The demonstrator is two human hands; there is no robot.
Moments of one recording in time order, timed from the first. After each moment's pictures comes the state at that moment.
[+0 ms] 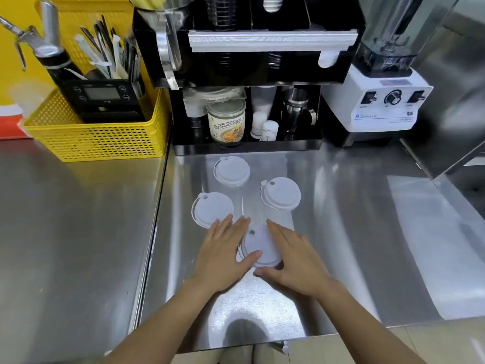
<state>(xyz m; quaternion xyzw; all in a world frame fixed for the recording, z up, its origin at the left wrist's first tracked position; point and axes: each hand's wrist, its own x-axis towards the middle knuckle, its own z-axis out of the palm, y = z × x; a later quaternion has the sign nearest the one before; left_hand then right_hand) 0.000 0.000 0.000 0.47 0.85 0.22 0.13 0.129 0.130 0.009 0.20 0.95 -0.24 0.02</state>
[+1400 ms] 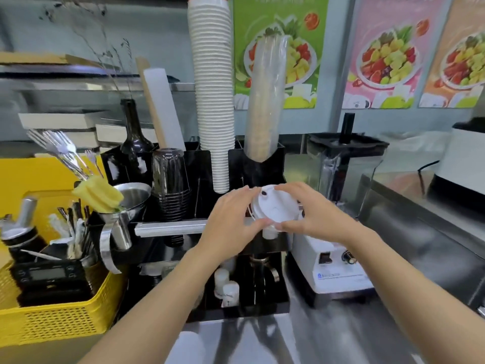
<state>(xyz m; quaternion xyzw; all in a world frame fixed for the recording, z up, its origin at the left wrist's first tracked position) -0.100 0.254 0.261 0.55 0.74 0.37 -0.11 0.024 0.396 0.285 0.11 0.95 -0.23 -0.19</state>
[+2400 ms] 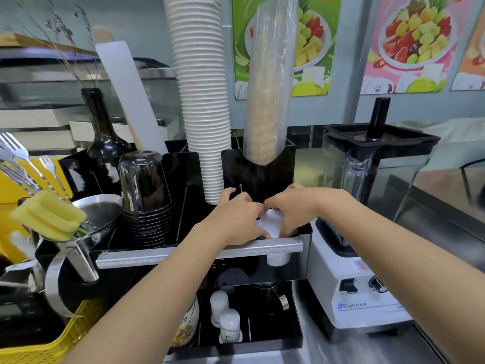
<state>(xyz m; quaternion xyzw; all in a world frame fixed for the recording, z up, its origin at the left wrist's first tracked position) -0.177 0.344 0.259 0.59 0.80 0.03 -0.05 -0.082 0.459 0.295 0.13 0.98 -0.02 0.12</state>
